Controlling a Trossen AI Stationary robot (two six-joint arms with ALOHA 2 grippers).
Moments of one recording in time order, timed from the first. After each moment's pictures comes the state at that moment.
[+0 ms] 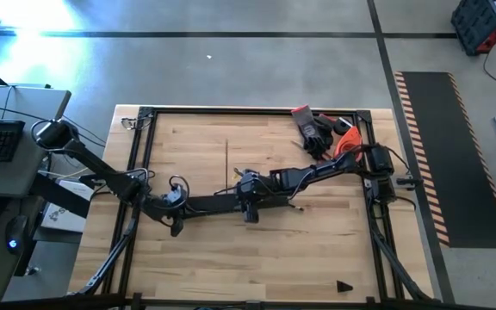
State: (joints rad) left arm -0.58 0.97 0.26 0.02 -0.41 -0.81; right arm 0.08 2.01 1.30 -0.07 -0.01 0.02
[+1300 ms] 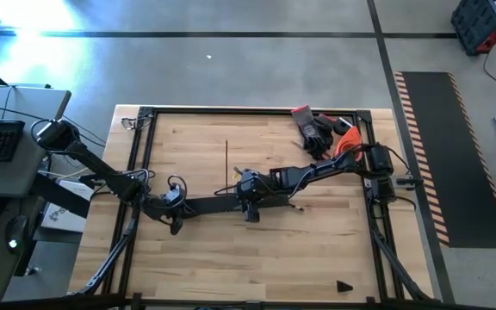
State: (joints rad) left arm -0.58 0.99 0.17 0.14 -0.41 -0.90; right arm 0.07 2.01 1.29 -0.07 -0.05 0.01
